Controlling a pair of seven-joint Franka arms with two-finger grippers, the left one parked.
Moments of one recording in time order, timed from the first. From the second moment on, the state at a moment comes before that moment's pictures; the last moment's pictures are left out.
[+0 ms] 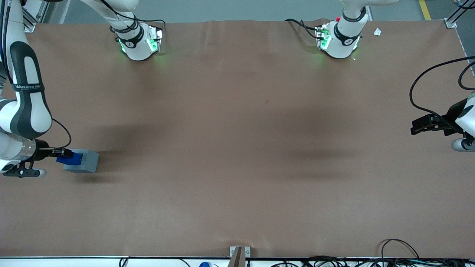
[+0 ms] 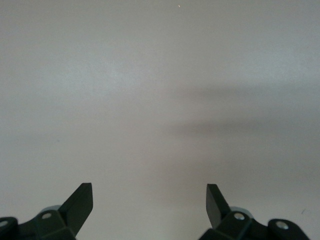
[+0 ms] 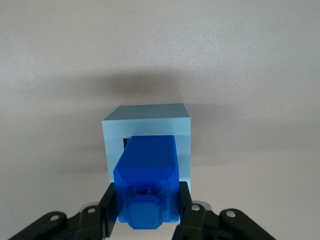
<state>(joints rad) -0.26 0.50 0.00 -1.67 -0.02 2.04 -0.21</state>
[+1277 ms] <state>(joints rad) -0.26 0.51 0.00 -1.67 -0.02 2.02 -0.21</state>
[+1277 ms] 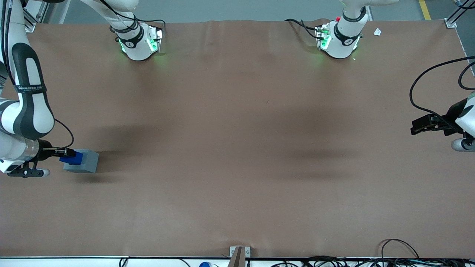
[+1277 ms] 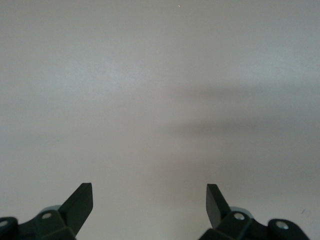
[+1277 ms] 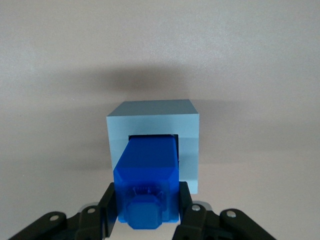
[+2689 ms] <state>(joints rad) -0.24 0.46 0.02 -1.47 0.06 1.77 -0.19</state>
